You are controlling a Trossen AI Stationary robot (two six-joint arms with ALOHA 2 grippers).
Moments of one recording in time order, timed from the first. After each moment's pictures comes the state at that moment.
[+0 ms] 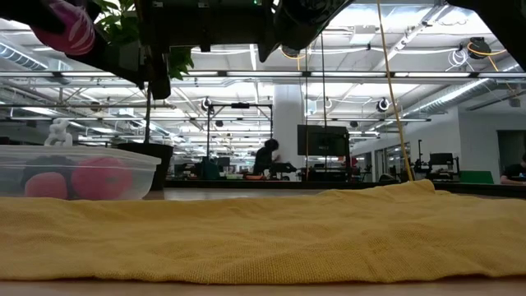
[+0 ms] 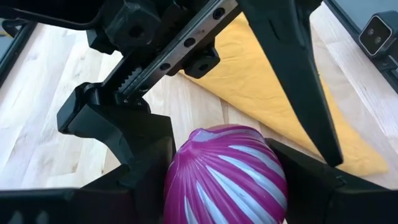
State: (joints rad) left arm -0.74 1.06 0.70 -0.47 -0.57 -0.33; right arm 0.18 2.28 1.65 0.54 -0.09 0.56
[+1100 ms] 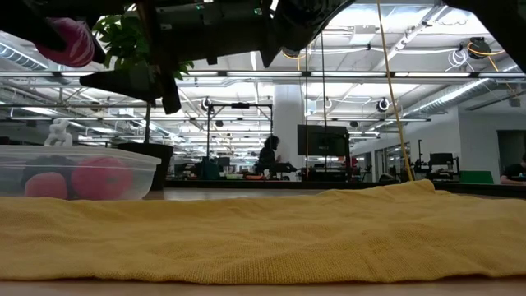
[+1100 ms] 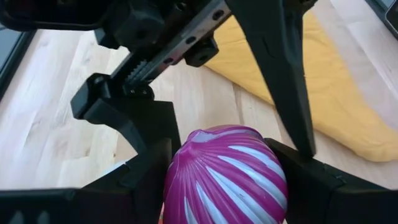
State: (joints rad) left arm -0.74 1.06 0.70 -0.50 -0.60 -0.33; right arm 0.15 2.27 1.65 0.40 -0.11 0.54
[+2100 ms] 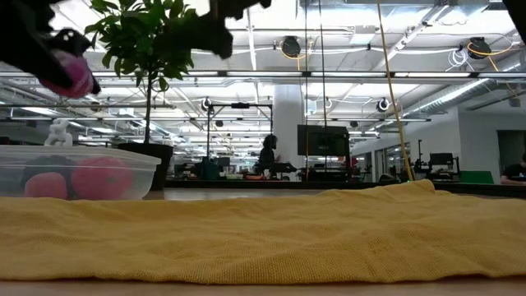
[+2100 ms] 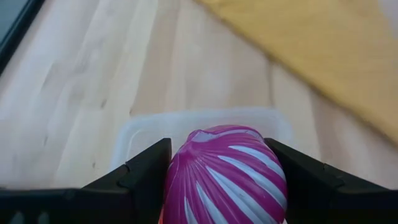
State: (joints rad) left arm -0.72 1.06 0.68 -0.62 -0.63 -0.54; right arm 0.13 2.00 1.64 -0.16 -0.16 0.23
